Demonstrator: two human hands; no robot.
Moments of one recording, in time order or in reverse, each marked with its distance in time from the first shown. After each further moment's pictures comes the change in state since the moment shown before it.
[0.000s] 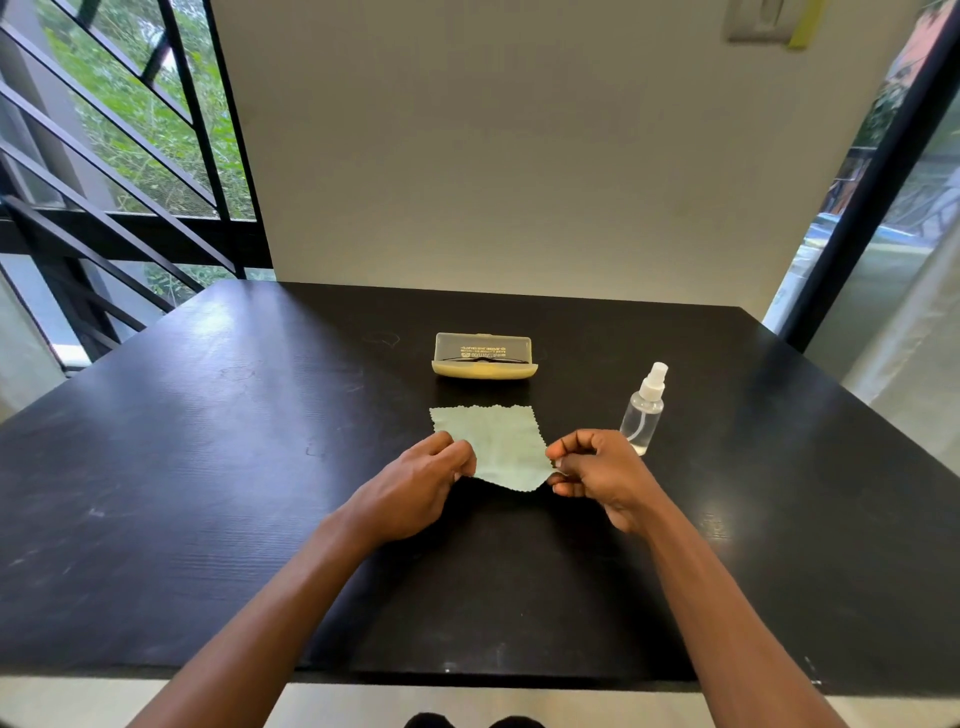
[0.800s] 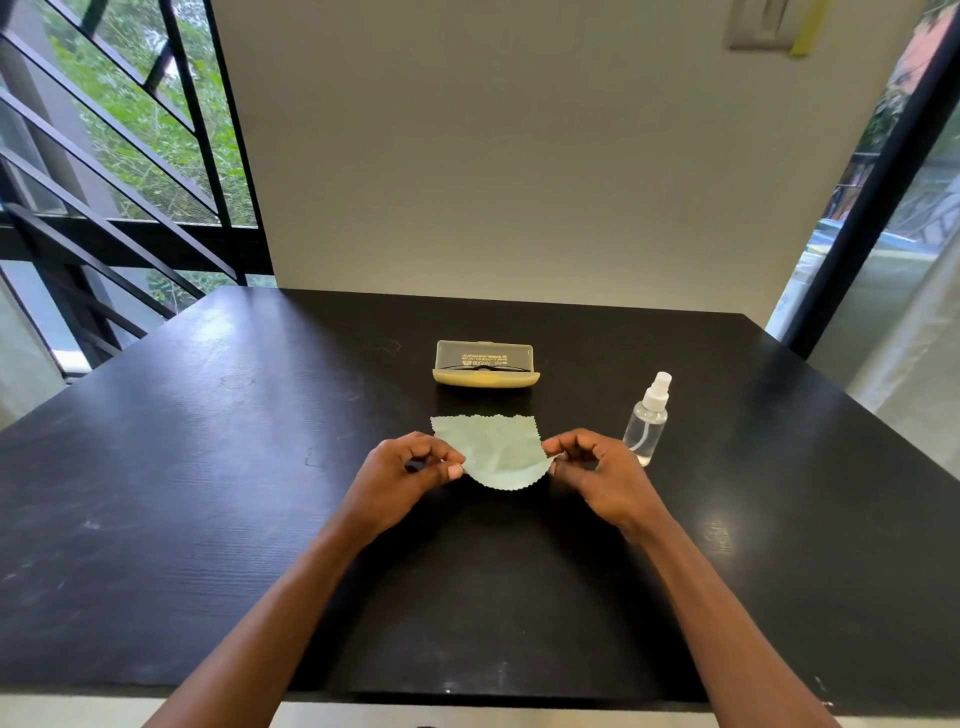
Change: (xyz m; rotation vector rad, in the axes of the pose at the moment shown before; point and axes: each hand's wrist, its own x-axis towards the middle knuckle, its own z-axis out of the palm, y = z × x) left_hand 0.003 -0.016 0.000 -0.568 0.237 -0.370; right_hand 0.000 0.005 -0.003 -0.232 0.013 -0.345
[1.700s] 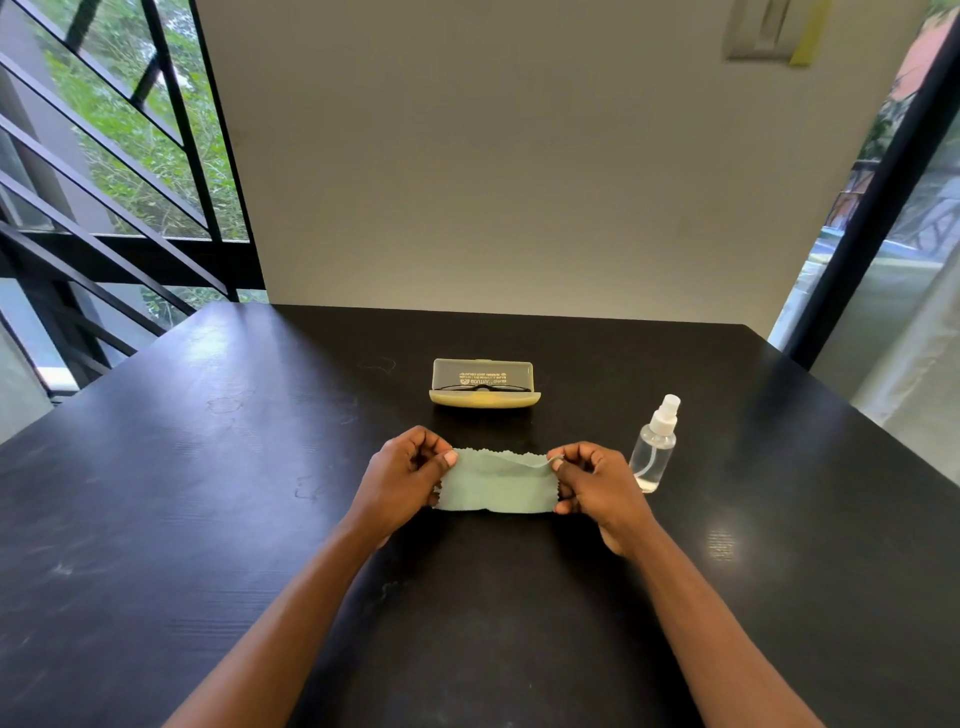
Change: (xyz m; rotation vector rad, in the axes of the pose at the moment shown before) left_hand 0.036 -0.001 0.007 -0.085 0.075 -0.212; right_hand 0.035 0.008 0.012 0.278 0.109 0.287
